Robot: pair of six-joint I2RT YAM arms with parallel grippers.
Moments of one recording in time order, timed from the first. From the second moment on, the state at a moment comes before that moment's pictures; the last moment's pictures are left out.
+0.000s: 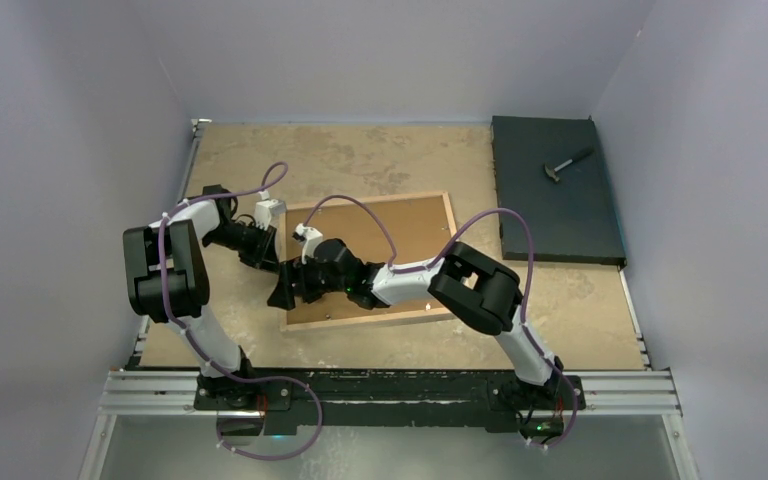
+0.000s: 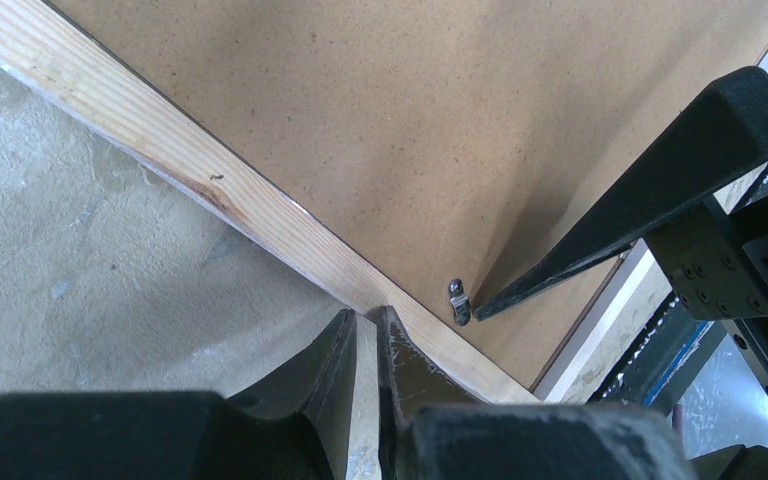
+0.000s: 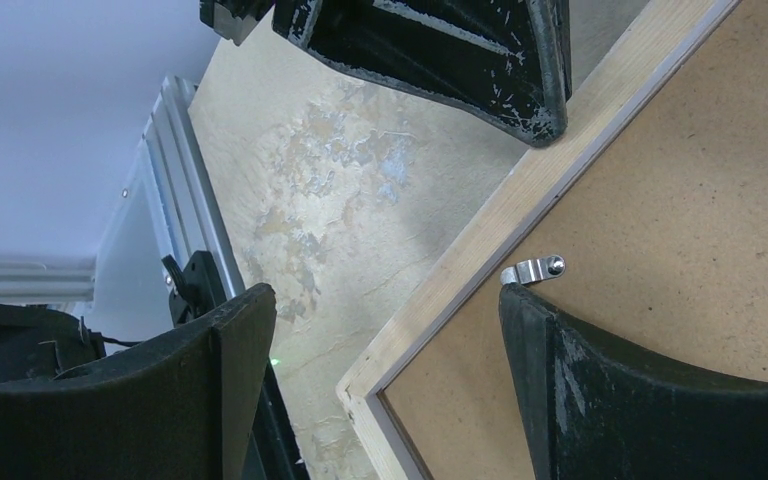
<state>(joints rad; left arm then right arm) 0.19 1.79 1.07 -0.86 0.71 0.72 1.09 2.17 1.31 0.45 -0.25 0.73</state>
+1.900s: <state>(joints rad) 0.19 1.78 1.07 -0.86 0.70 0.72 1.09 2.21 1.35 0.49 -0.26 0.65</state>
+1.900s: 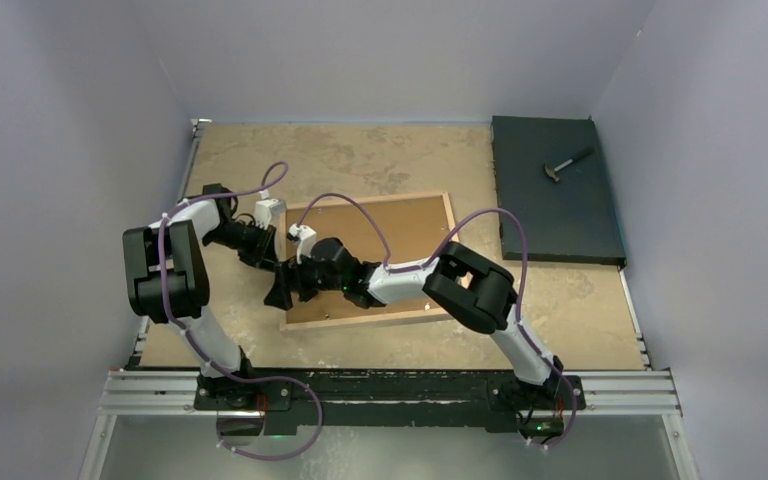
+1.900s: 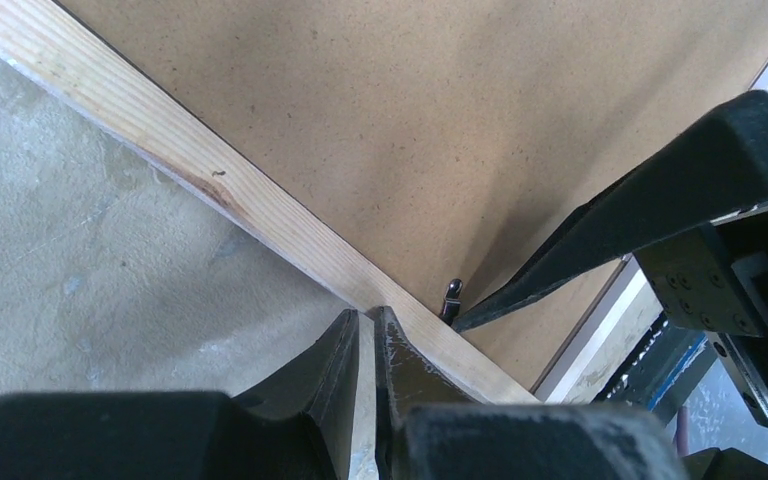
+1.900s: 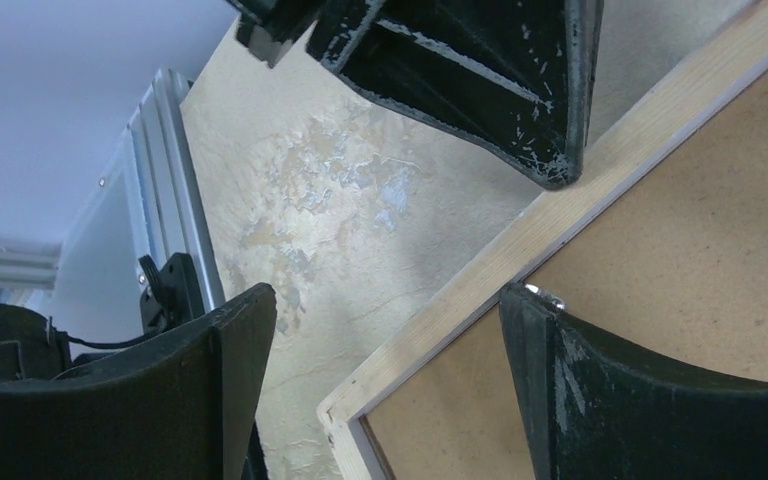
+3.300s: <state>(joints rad) 0.19 1.67 1.18 -0.99 0.66 0.69 1.11 1.60 0.87 0.03 -0.17 -0.32</state>
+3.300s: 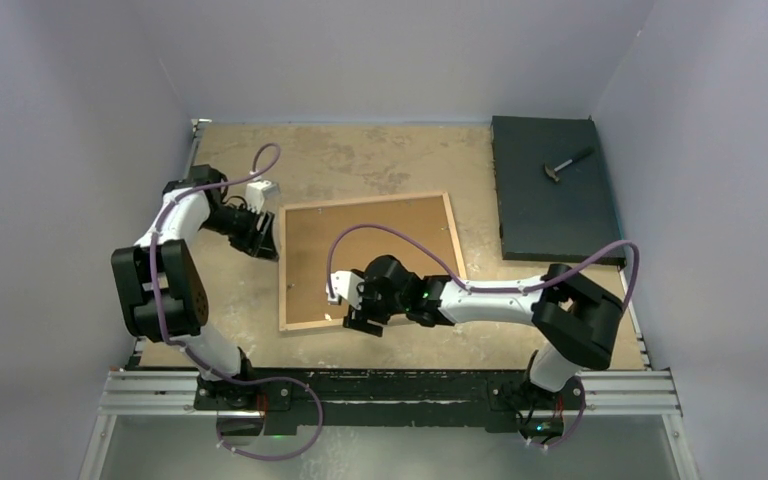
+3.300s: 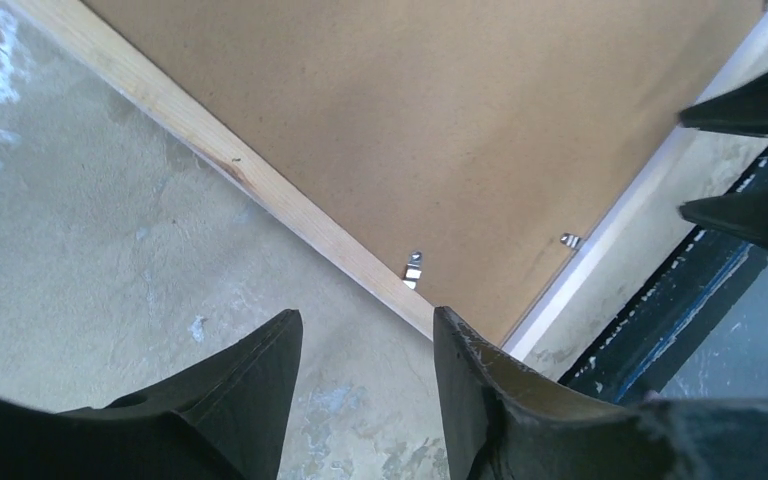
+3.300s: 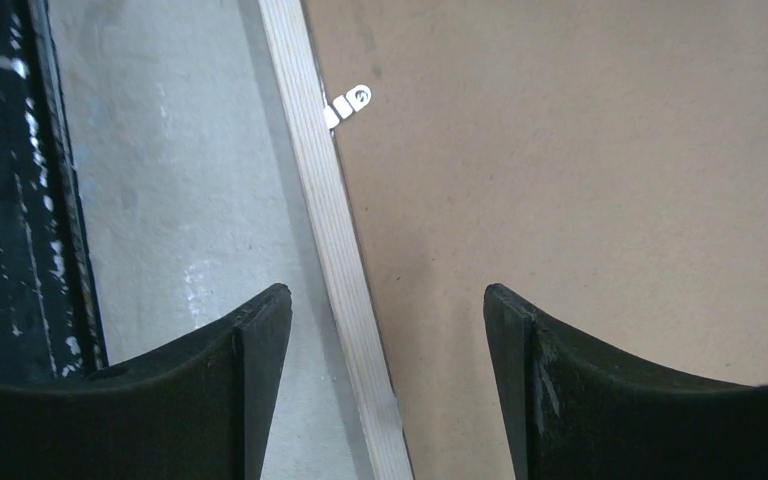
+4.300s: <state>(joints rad) 0.38 1.47 1.34 -1.15 0.96 0.78 1.19 1.75 0.91 0.06 -0.02 -0.39</state>
